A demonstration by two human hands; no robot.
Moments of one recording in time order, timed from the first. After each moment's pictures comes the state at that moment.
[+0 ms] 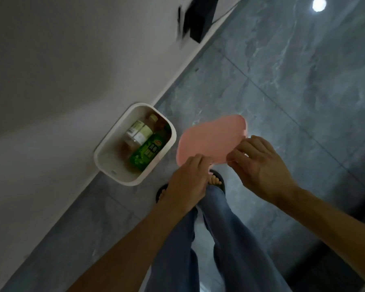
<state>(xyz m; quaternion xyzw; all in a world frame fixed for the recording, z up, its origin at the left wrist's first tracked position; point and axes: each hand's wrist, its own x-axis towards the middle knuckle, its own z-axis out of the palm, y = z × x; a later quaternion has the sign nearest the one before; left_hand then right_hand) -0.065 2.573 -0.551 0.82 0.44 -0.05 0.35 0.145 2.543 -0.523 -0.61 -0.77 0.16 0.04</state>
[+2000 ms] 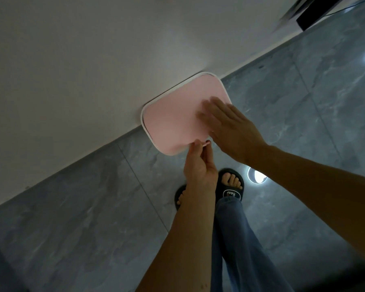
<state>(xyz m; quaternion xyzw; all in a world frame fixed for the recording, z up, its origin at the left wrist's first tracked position) -0.106 2.567 -0.590 -0.36 0.53 0.54 0.55 0.002 2.637 -0.589 -0.42 -0.88 0.20 -0.08</state>
